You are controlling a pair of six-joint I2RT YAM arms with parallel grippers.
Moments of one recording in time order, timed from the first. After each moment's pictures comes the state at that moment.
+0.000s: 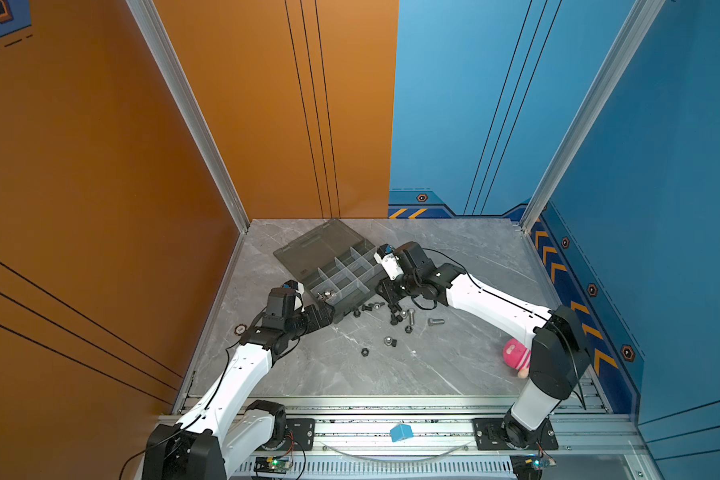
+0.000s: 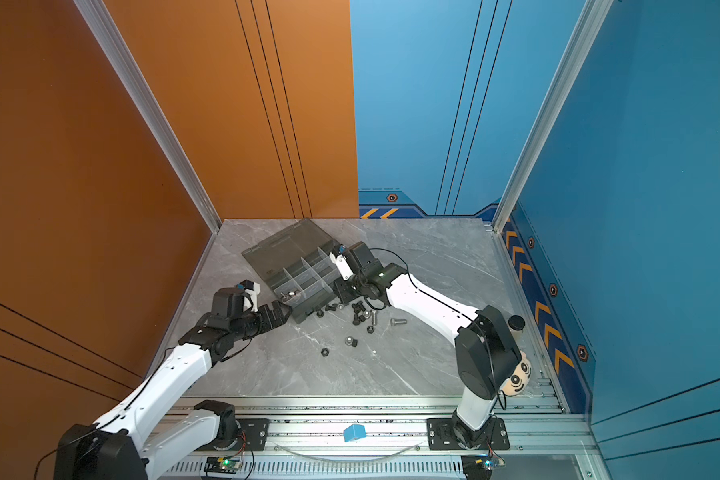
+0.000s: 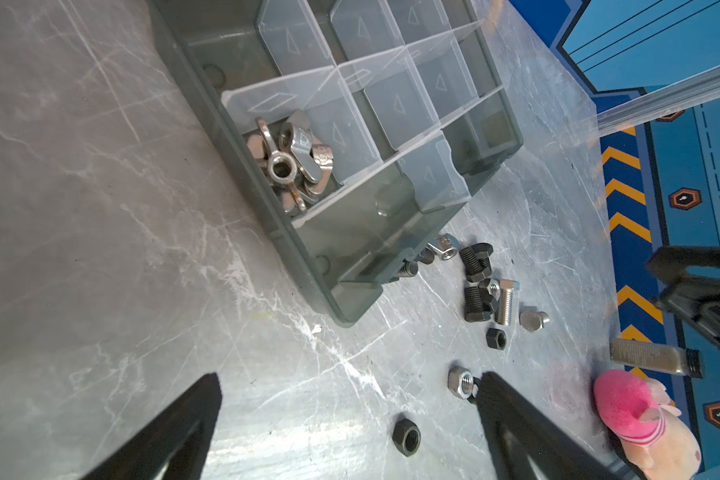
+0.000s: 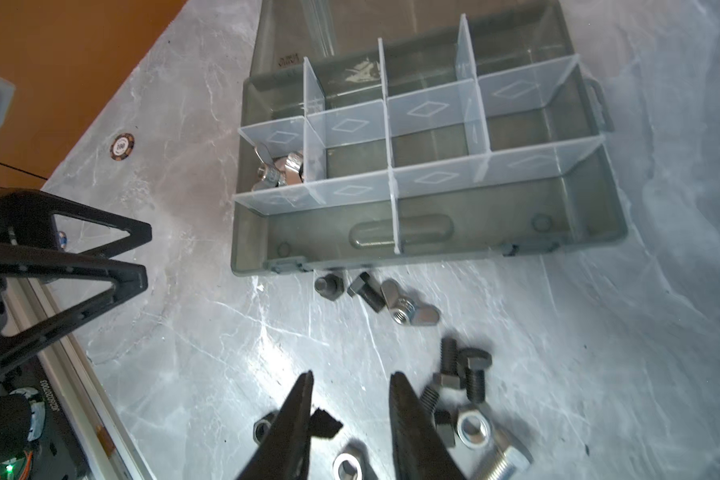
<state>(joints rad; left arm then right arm) -0.19 1.01 0.57 -0.34 0.26 -0.59 0.72 1.69 1.36 -0.50 -0.15 0.20</state>
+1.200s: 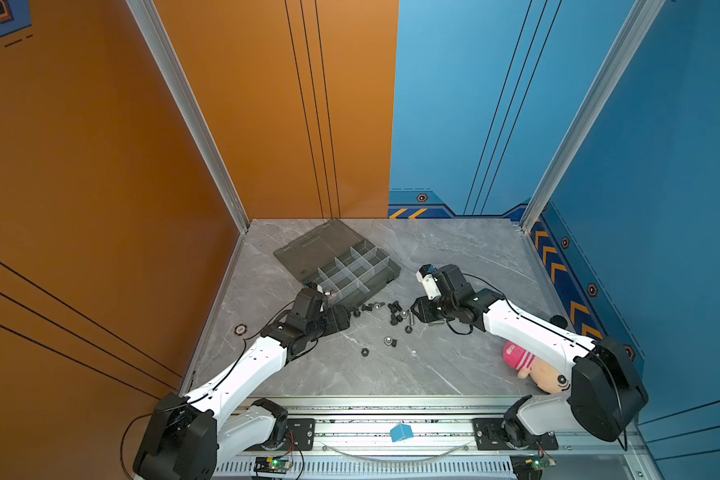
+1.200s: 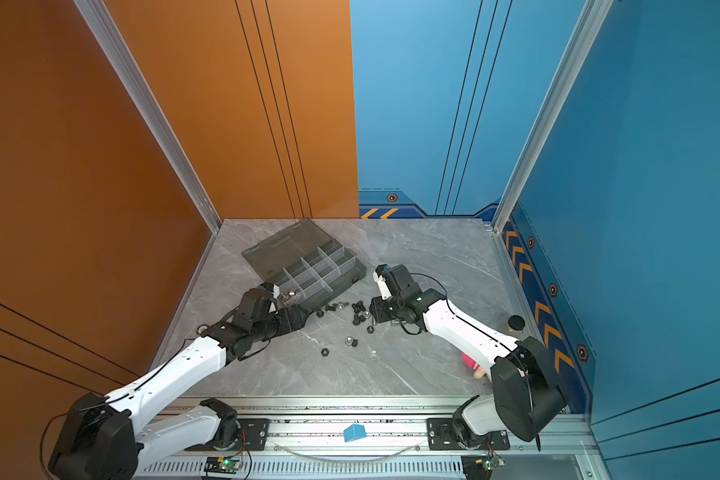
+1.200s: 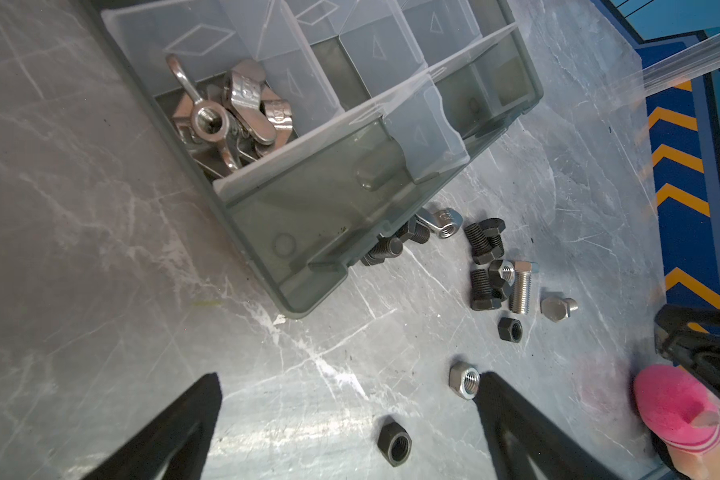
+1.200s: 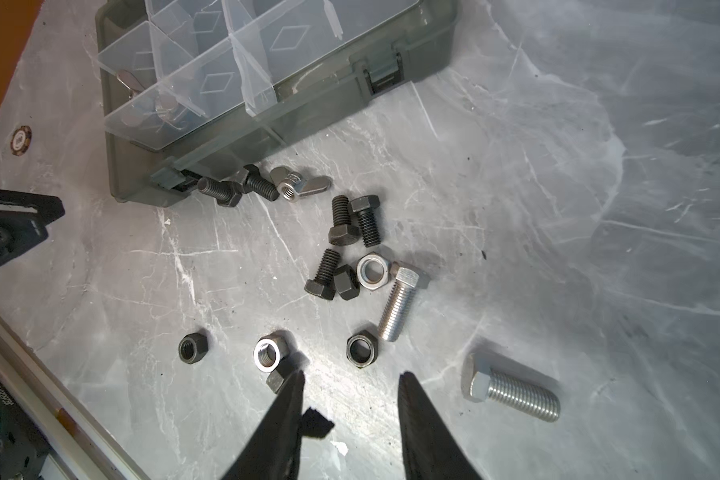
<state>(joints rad) -0.43 1.11 0.60 -0.31 0.07 -0.70 0.58 1.42 0.95 -0.43 -0.16 0.30</state>
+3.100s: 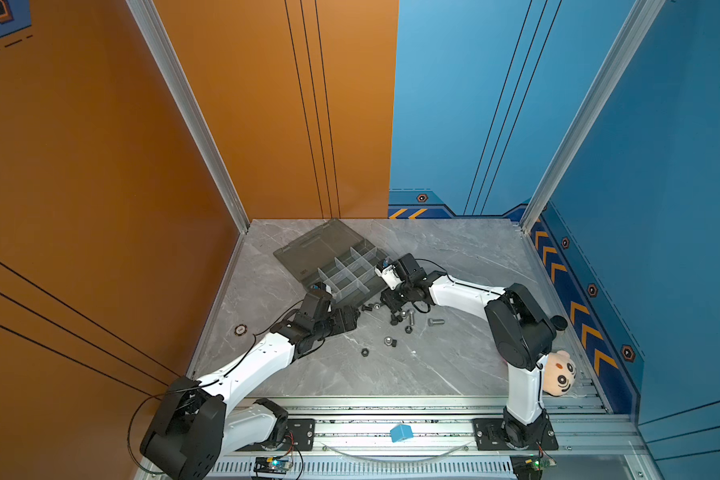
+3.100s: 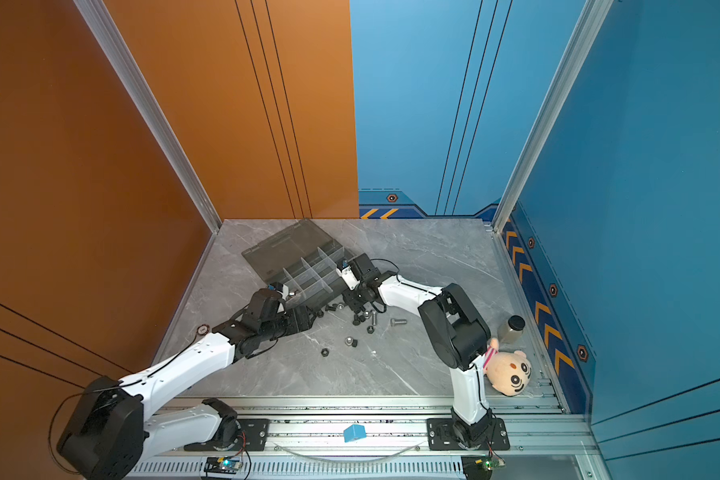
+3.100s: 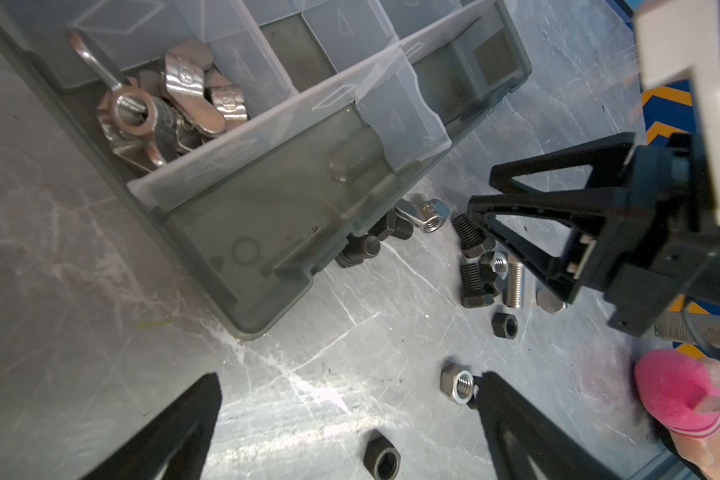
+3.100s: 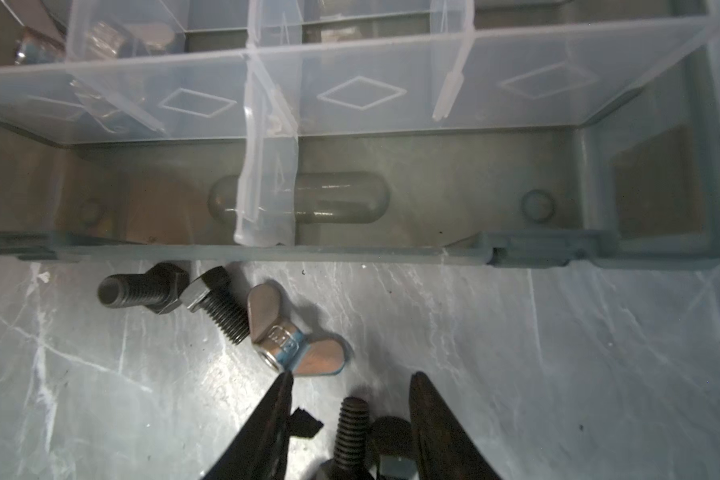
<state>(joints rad) -0.47 1.18 0.60 -0.22 0.08 -0.70 0.64 1.98 1.33 -0.30 -0.12 -0.02</state>
